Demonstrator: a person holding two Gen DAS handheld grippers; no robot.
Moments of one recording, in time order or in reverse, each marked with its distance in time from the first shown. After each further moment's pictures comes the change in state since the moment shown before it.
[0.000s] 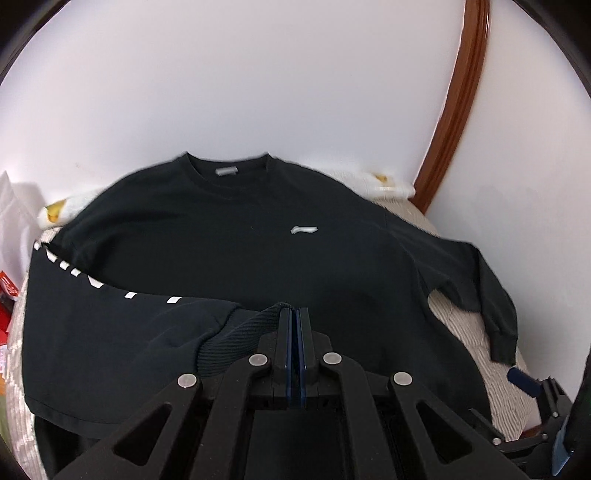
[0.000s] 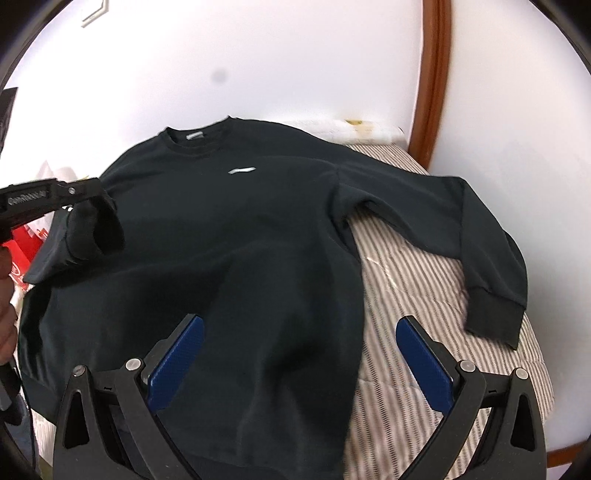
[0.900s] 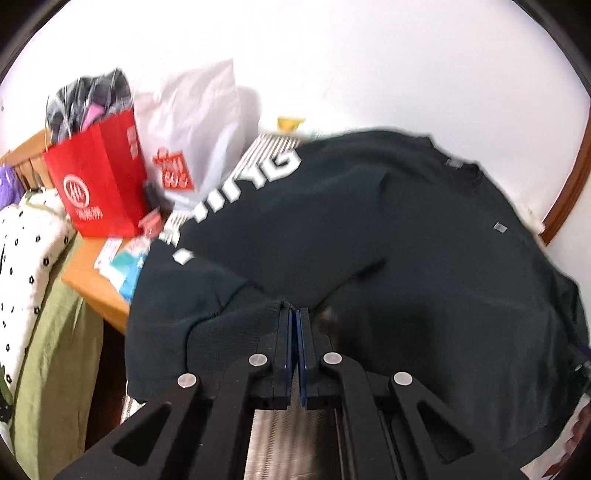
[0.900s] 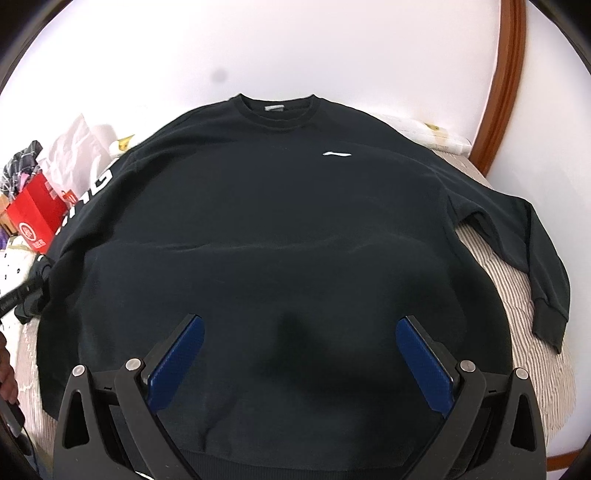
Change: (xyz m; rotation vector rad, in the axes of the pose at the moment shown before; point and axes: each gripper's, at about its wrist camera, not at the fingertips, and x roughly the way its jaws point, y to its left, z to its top) left arm -0.104 0.245 -0.115 -0.312 -0.015 0.346; right arm 0.009 0.134 -0.011 -0.114 0.042 0.061
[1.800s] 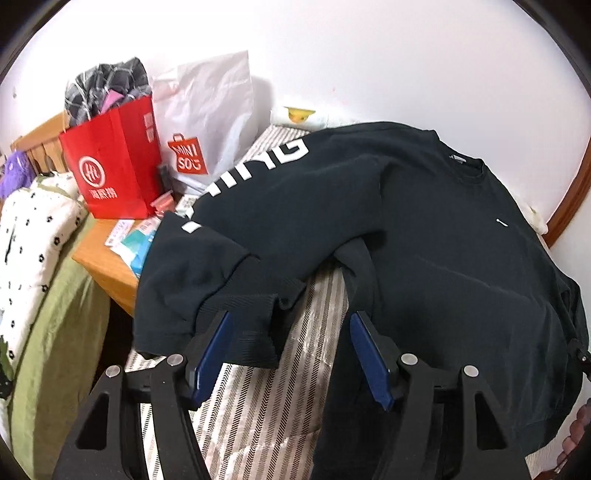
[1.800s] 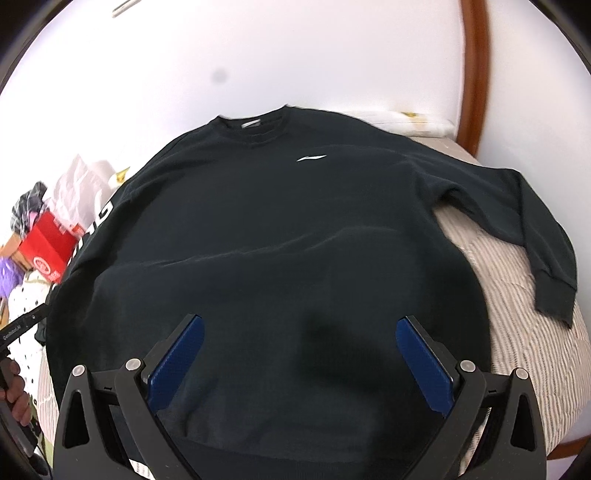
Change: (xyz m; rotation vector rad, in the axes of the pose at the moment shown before) left arm -0.002 0.002 -0.027 -0.040 0.046 0.030; right arm -0.008 -0.041 -0.012 0.116 -0.037 0.065
